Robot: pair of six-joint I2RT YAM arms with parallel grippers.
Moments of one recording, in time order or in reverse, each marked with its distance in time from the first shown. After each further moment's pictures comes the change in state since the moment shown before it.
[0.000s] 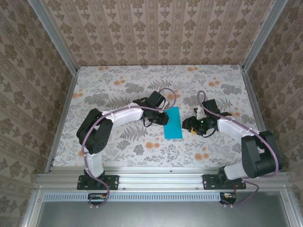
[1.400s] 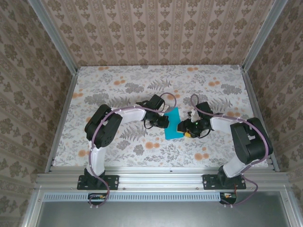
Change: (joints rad) left arm 0.034 0.139 -0.033 0.117 0.147 -0.002; right arm 0.051 0.183 -0.011 0.145 -0.097 0.063
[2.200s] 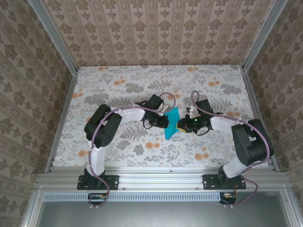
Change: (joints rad) left arm 0.009 -0.001 -0.010 0.018 0.031 0.000; right arm 0.020 -0.012 0.019 0.107 -0.081 0.099
